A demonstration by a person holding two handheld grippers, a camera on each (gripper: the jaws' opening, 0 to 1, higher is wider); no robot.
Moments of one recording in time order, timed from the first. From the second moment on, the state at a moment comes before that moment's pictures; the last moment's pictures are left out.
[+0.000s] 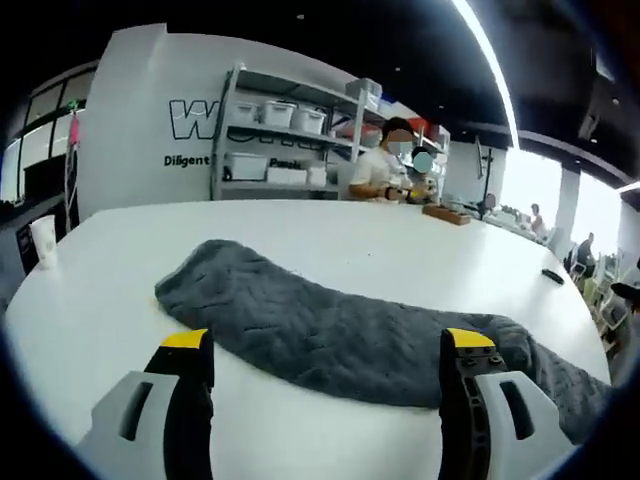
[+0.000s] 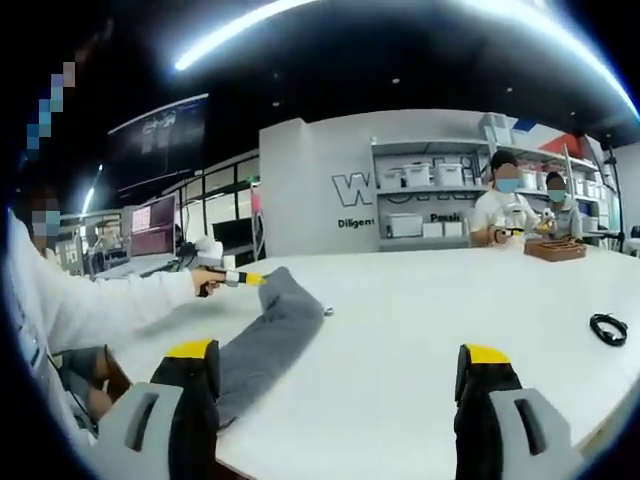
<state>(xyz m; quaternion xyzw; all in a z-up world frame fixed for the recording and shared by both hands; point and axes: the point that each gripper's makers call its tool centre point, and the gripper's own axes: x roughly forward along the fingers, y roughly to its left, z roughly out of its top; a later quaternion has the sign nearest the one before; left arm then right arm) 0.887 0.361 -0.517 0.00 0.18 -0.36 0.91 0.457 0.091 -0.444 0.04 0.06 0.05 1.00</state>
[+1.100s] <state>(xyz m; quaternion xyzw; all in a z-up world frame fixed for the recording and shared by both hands) 0.980 0.218 -0.553 0.06 0.18 -0.42 0.89 0.475 0.040 -0.455 0.04 0.08 0.00 1.00</state>
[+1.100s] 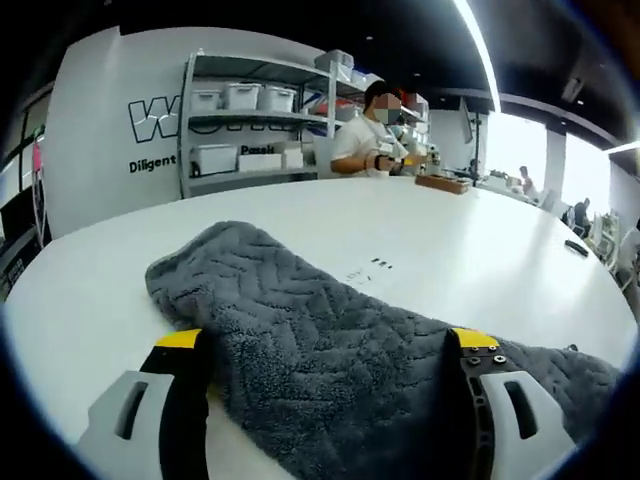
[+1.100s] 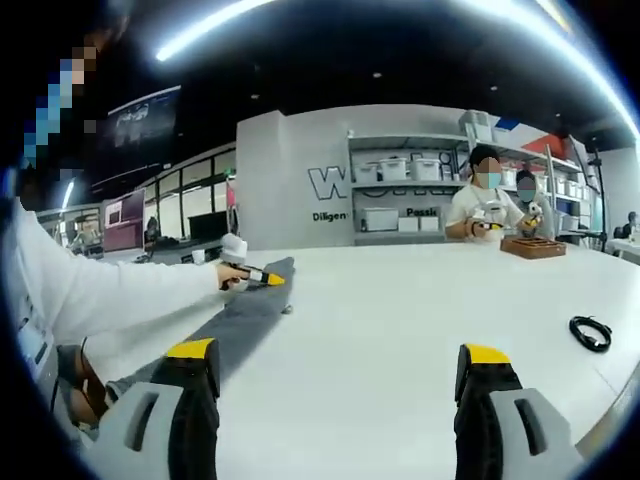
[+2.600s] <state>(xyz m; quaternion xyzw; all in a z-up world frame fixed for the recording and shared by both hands) 0.664 0.325 -0.375 0.07 0.05 -0.50 0.86 0.456 0.125 -0.429 0.01 0.06 0.08 0.99</state>
